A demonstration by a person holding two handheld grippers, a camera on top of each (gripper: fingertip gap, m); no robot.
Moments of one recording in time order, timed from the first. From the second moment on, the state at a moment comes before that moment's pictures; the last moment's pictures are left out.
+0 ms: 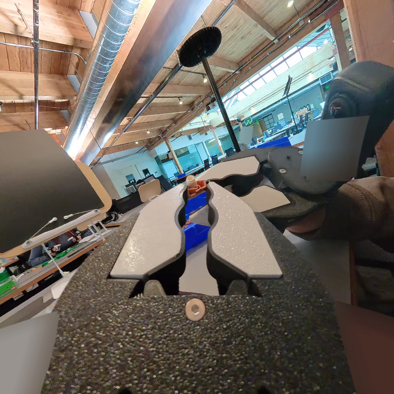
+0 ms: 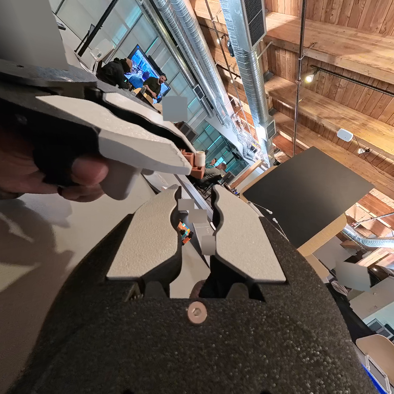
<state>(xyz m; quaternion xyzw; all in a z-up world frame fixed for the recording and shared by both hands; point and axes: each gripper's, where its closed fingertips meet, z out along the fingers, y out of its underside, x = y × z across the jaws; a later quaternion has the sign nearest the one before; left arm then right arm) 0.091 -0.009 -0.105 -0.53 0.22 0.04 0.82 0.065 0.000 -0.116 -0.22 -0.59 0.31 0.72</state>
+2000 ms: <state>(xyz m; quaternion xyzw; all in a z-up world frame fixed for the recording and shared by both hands) 0.060 -0.039 -0.106 -0.46 -0.03 -0.41 0.79 0.052 -0.028 -0.115 -0.43 -0.43 0.76 0.24</state>
